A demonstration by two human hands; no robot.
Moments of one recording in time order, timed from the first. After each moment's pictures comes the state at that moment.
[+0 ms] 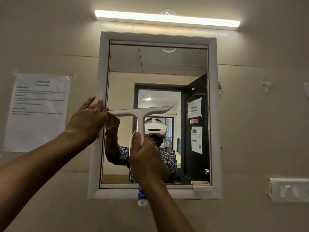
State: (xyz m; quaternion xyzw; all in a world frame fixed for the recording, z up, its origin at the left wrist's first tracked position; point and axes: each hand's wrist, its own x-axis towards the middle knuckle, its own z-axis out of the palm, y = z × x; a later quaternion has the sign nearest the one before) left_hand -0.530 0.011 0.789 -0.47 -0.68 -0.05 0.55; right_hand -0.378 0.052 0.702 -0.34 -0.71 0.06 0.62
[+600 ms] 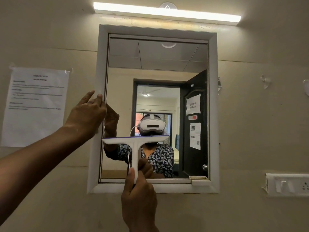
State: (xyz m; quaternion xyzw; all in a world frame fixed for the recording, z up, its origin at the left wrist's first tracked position) left_hand -0.528 0.010 0.789 -0.48 -0.66 -0.07 0.57; right_hand -0.384 0.030 0.612 -0.39 -0.71 0.09 0.58
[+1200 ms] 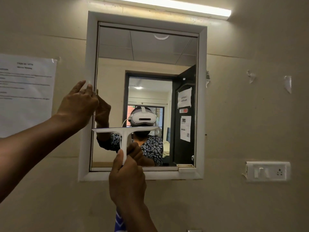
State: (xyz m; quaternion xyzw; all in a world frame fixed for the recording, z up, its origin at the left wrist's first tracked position) left_hand -0.522 0.011 0.789 -0.48 -0.66 -0.10 0.56; right_hand -0.377 -0.001 0.639 -0.42 -0.71 0.15 0.55
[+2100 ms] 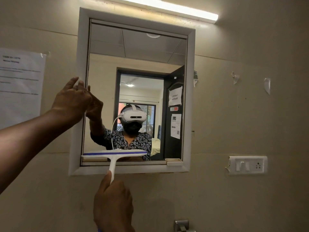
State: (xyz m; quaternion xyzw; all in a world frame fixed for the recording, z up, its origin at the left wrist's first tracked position) left_hand -0.510 0.004 0.788 -0.47 -0.69 -0.07 0.55; right_hand -0.372 -0.036 0.609 -0.53 -0.68 0.25 0.44
